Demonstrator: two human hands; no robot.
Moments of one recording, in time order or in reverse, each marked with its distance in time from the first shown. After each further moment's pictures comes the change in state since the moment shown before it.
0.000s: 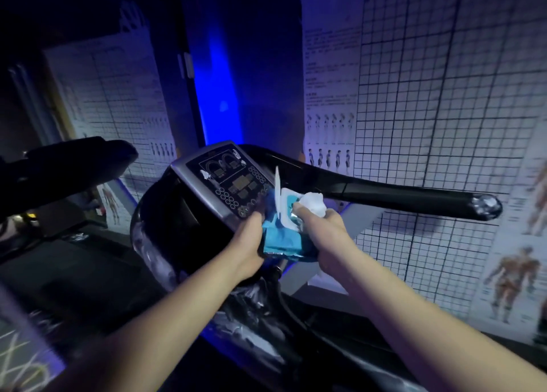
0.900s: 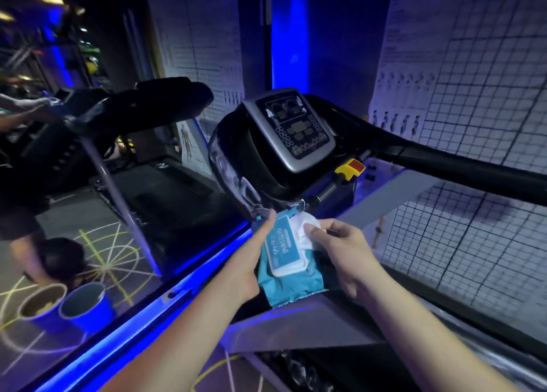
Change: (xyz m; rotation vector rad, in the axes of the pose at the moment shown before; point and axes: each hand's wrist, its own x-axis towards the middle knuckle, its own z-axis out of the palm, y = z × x) left_hand -0.188 -0.119 -0.060 -0.247 0.164 -0.204; right_hand -0.168 0.083 -0.052 -0.032 -0.378 0.076
